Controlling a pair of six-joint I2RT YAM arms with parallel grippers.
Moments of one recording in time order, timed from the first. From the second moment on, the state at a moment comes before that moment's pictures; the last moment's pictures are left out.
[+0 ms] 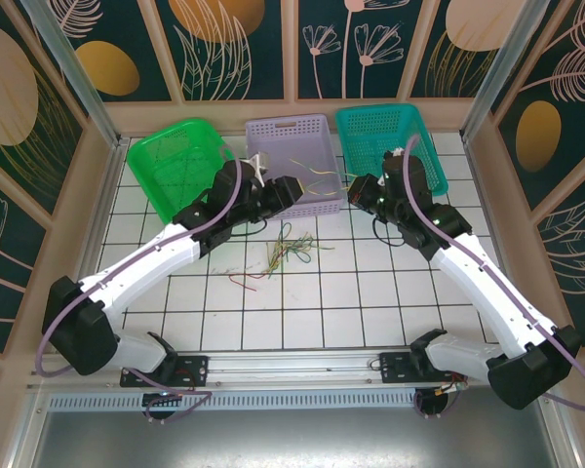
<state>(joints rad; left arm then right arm) -0.69 1.41 1.15 -0.14 0.19 -1.01 0.53 1.14 1.17 -0.56 0.01 0.84</state>
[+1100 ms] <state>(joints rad) -0.84 1.58 1.21 -0.15 0.49 -0.79 0.35 1.35 1.28 -0.38 -0.19 0.63</state>
